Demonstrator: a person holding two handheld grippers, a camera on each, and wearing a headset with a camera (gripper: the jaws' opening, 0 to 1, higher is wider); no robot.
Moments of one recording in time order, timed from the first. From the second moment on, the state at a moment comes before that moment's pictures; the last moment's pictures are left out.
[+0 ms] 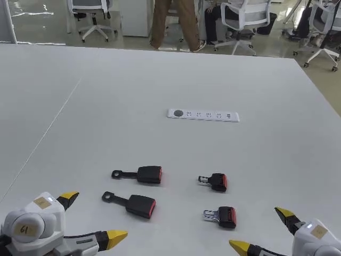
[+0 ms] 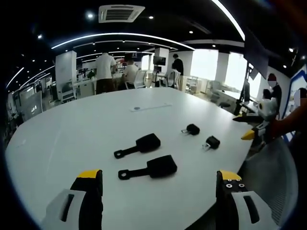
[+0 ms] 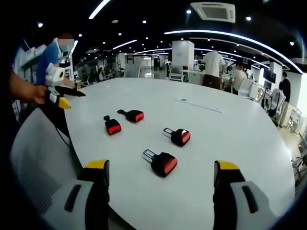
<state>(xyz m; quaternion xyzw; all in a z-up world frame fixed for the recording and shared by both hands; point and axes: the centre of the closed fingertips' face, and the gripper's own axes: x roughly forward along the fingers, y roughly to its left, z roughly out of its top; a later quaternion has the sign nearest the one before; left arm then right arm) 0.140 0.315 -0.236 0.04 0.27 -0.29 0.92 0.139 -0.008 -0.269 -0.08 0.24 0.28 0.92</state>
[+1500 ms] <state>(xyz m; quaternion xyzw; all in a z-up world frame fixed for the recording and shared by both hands) 0.134 0.309 -0.241 0.04 0.27 -0.29 0.92 0.134 -0.010 -0.279 -0.07 0.25 0.29 0.92</state>
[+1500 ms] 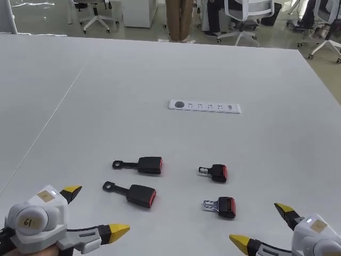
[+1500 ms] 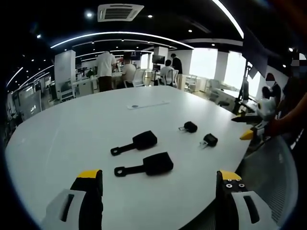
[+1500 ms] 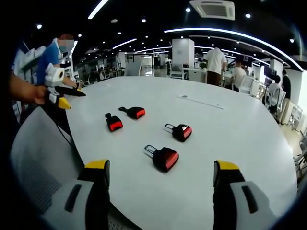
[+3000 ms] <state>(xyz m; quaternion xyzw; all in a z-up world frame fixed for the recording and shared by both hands) 0.166 0.300 -0.258 0.07 0.29 -0.33 0.90 0.159 0.005 -0.296 -0.08 0.29 0.34 0.89</state>
